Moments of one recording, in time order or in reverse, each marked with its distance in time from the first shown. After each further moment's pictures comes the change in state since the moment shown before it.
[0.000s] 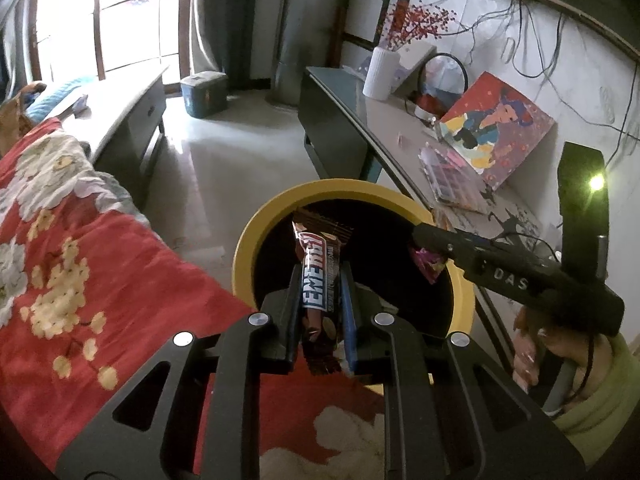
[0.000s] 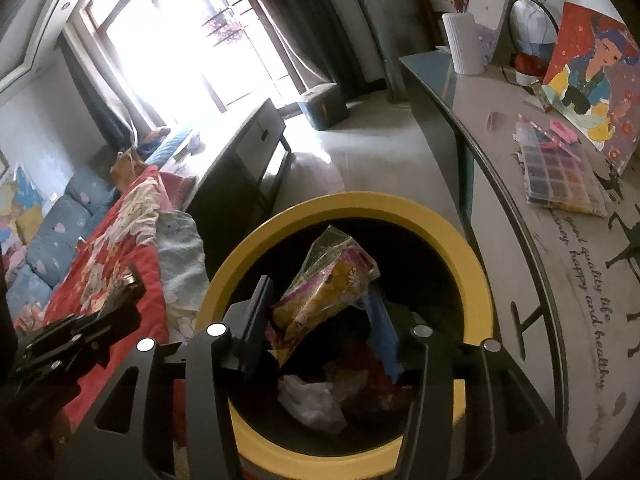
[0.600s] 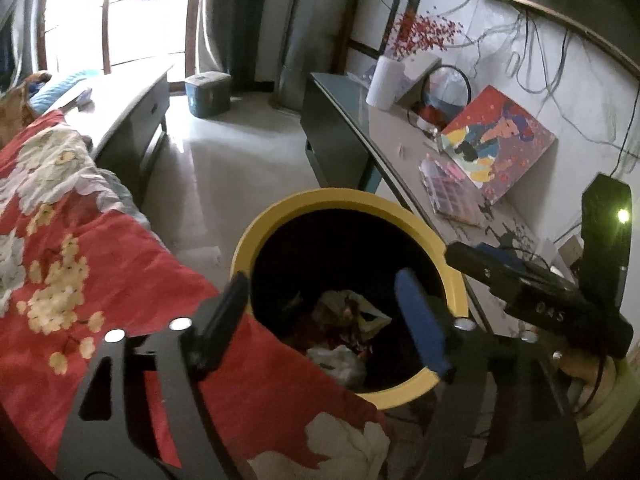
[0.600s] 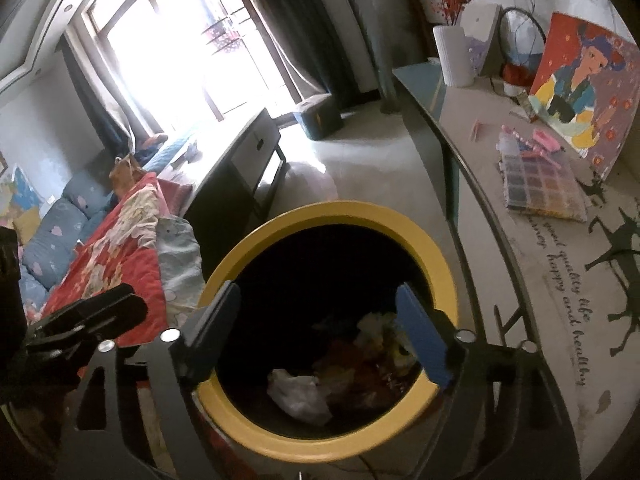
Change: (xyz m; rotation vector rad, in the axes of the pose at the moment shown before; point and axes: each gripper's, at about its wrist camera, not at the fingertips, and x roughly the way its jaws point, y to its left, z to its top) left arm -0.012 0.005 0.003 -0.053 -0.034 -0.004; right arm -0.031 -0.006 -0.004 -0.017 -0.046 -0.029
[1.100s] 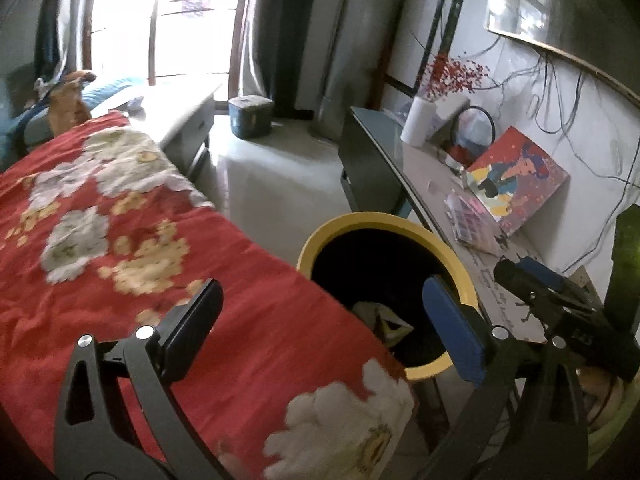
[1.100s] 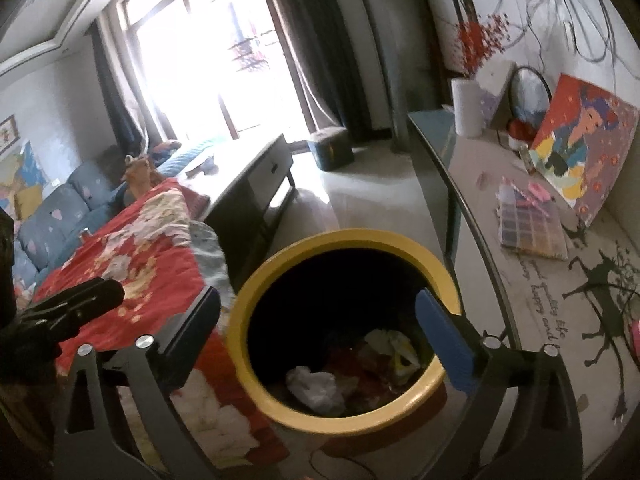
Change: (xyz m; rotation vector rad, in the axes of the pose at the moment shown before) left arm -0.077 0.028 -0.023 -0.080 -0.112 0.106; right arm -0.055 0.055 -0.017 -0.123 -0.120 -0.014
